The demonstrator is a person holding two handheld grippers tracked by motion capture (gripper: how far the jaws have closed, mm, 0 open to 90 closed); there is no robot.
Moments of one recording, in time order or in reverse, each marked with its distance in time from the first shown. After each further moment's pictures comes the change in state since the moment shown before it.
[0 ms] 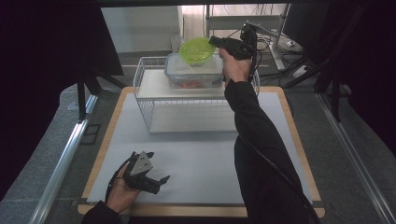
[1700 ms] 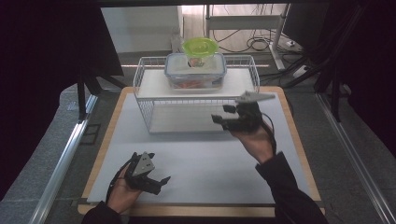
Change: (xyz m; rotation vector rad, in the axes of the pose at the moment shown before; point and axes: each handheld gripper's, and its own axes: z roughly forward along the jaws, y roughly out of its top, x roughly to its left) left arm -0.001 -0.001 0.004 0.033 0.012 -0.001; right arm -0.019 -0.153 -0.108 0.309 -0.077 -0.727
